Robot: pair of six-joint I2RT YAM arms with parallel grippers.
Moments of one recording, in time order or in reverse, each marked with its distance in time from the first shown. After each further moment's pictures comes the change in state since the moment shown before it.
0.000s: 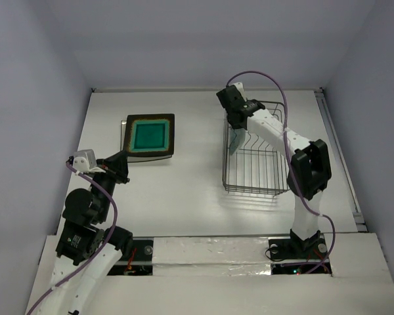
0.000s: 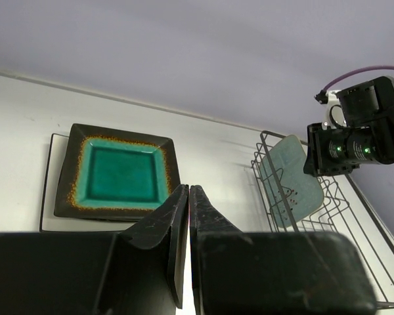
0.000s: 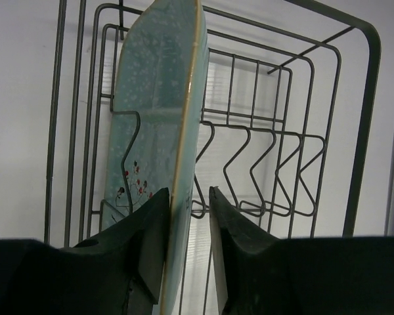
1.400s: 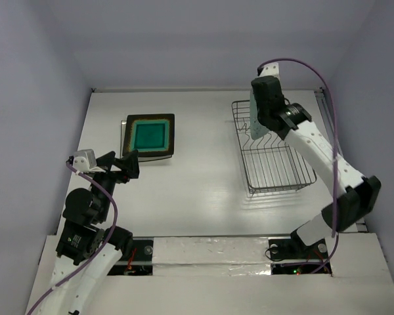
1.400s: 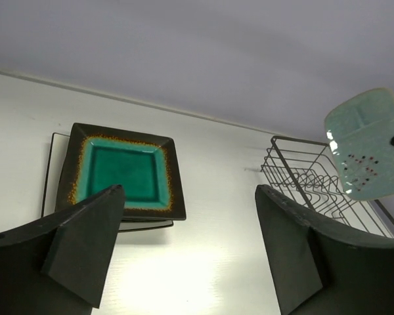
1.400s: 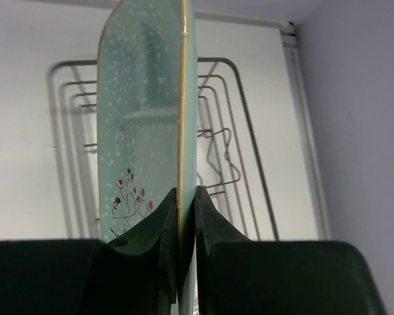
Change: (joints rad) left arm 0.005 0.004 0.000 0.000 0.000 0.000; right arm -0.045 -0.359 -0.119 0.058 0.105 -0.159
